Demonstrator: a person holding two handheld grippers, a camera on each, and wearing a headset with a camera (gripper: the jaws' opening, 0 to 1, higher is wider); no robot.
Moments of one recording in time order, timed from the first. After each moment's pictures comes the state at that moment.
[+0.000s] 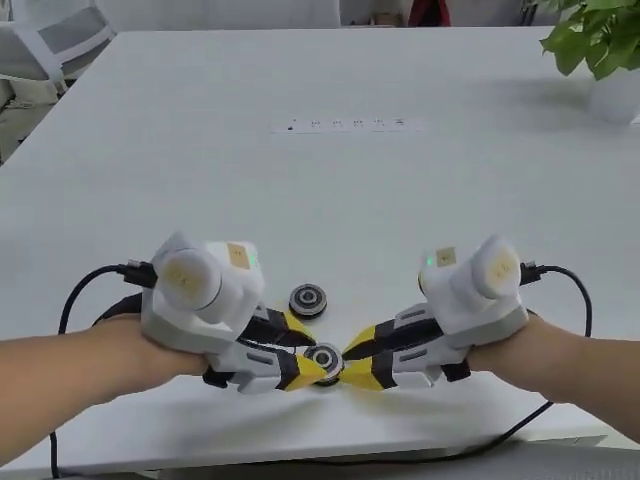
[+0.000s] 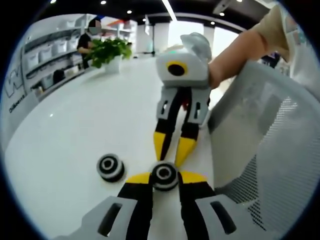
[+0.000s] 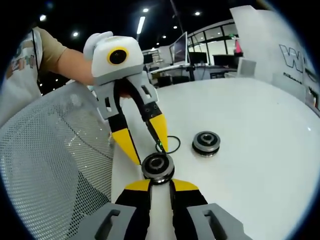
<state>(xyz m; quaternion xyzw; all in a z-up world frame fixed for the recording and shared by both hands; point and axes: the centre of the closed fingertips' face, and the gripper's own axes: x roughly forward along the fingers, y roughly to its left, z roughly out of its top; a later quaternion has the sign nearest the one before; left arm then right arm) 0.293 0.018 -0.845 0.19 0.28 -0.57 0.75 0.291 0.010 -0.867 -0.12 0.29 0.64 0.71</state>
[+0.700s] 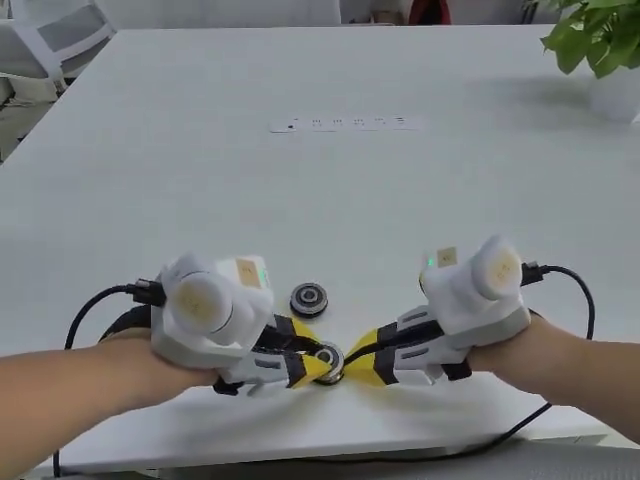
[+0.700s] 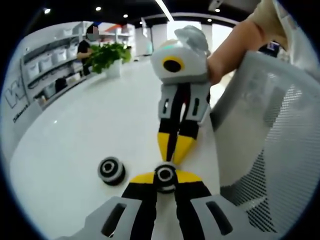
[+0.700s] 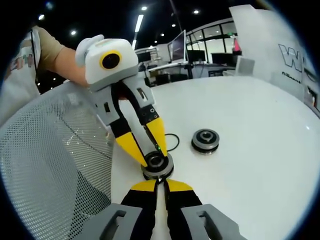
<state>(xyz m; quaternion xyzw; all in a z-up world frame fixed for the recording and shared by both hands) 0.294 0.014 -0.851 0.22 0.25 -0.56 0.76 0.291 0.009 -0.869 -0.12 0.30 0.63 0.71</state>
